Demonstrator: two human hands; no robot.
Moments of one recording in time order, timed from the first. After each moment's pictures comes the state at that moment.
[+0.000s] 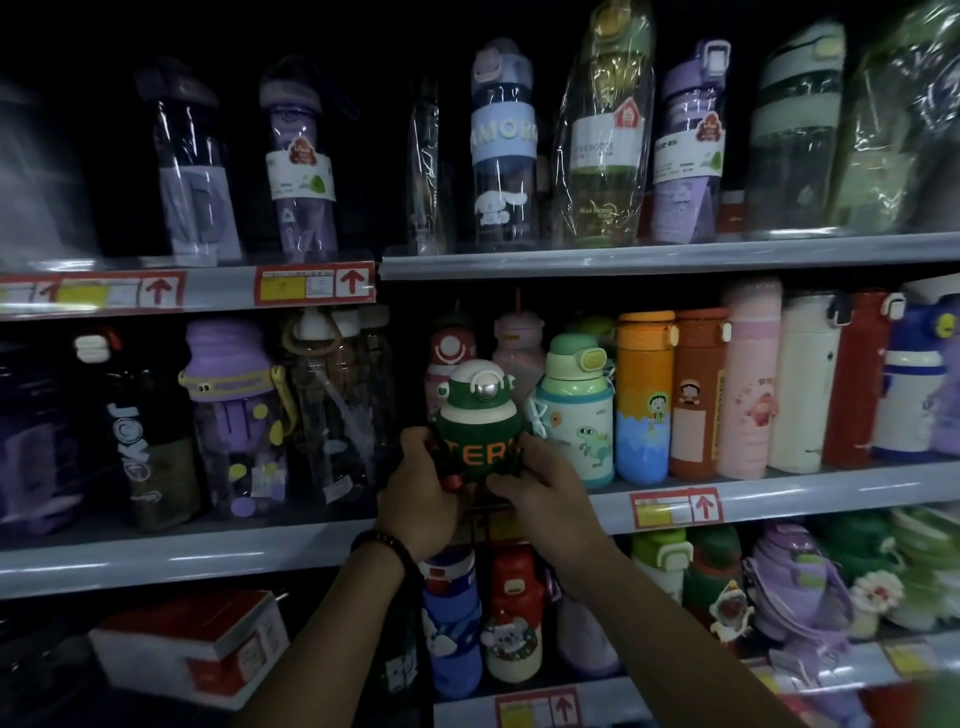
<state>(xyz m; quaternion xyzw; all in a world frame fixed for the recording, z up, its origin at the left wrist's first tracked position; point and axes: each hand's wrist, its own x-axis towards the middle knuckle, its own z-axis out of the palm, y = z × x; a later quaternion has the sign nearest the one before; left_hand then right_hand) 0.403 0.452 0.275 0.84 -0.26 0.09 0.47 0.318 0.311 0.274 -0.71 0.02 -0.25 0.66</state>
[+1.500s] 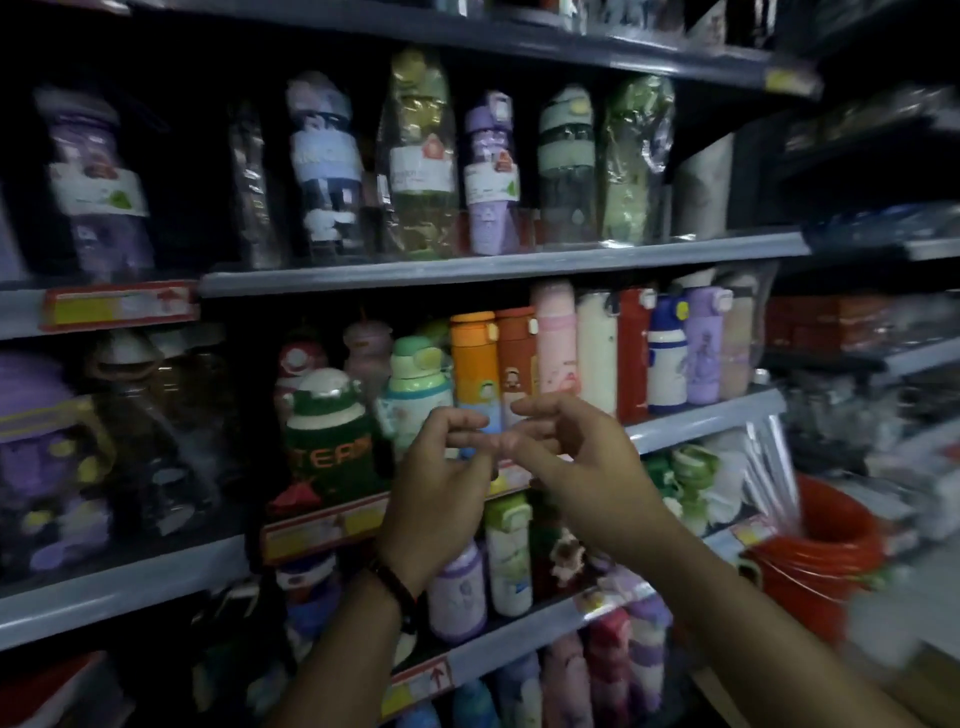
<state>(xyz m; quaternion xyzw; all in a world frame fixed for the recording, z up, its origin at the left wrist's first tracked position) 0.245 0.358 0.315 0.67 -0.42 0.04 0.62 0.126 0.244 0.328 -0.75 0.07 -0.39 0.52</state>
